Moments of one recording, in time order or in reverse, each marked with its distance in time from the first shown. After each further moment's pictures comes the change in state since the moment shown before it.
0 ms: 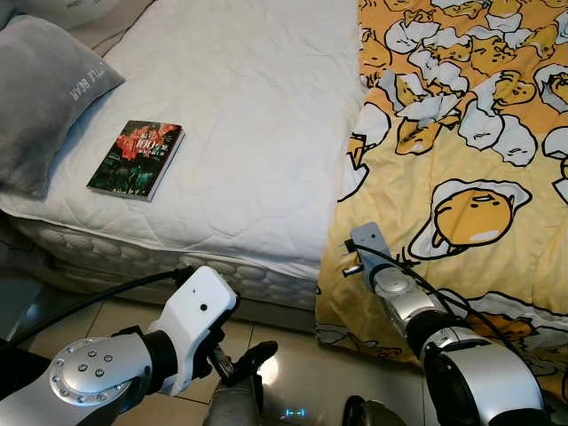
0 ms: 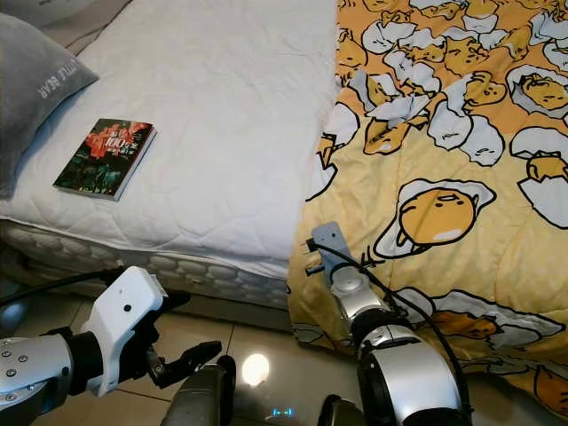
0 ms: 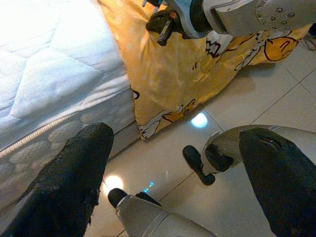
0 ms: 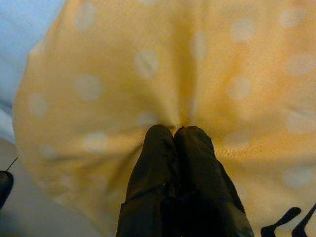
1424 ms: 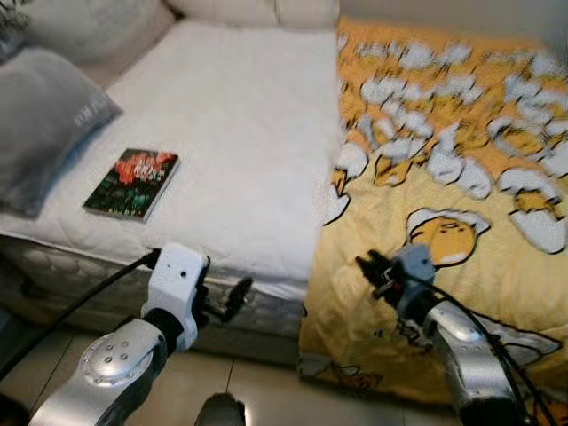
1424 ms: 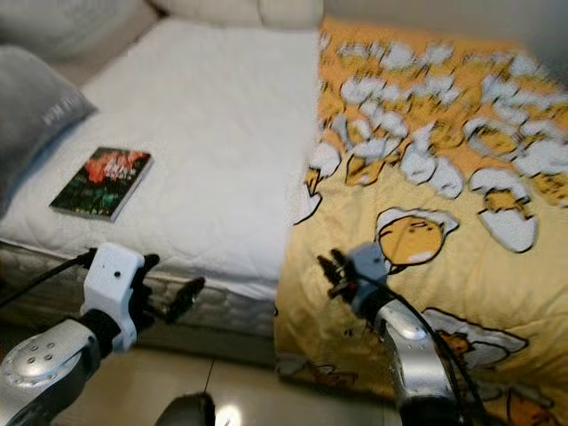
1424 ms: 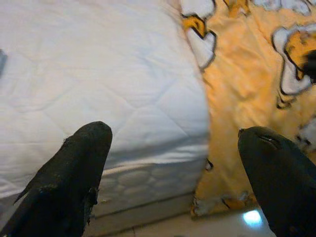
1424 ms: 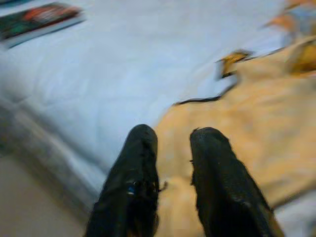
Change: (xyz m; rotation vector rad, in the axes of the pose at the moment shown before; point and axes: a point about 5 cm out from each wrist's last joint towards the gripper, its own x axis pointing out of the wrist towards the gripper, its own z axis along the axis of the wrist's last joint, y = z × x) left arm 0.031 0.041 -0.023 -0.202 -0.189 0.444; right arm -0.067 -0.030 -0.021 0.220 -0.406 0.307
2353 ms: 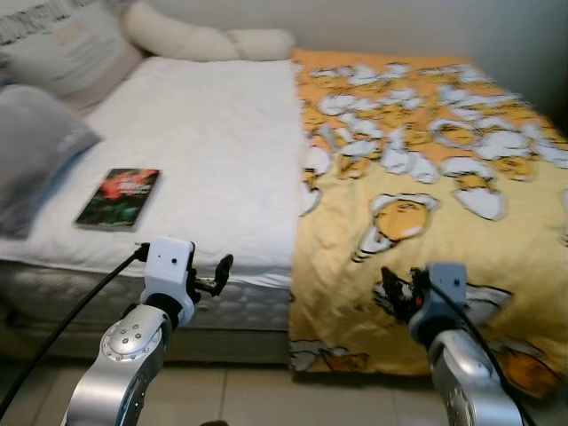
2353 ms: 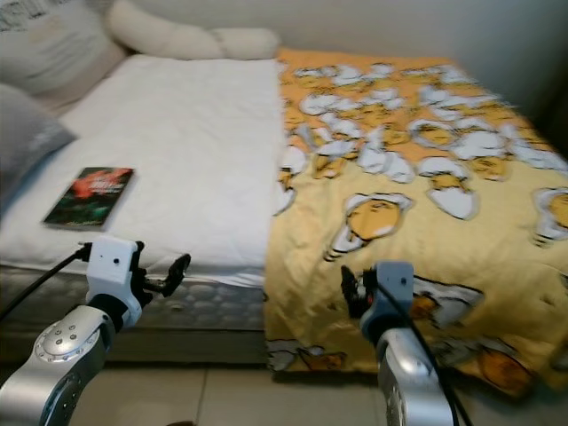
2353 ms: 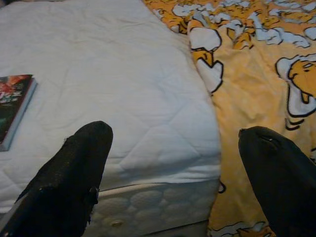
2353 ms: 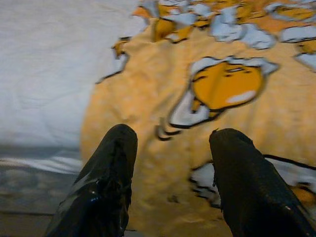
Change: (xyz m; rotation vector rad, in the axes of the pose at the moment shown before) left arm 0.032 0.025 -0.020 -0.032 -0.088 0.165; right arm -0.035 0.018 0.005 0.176 0.090 -0.360
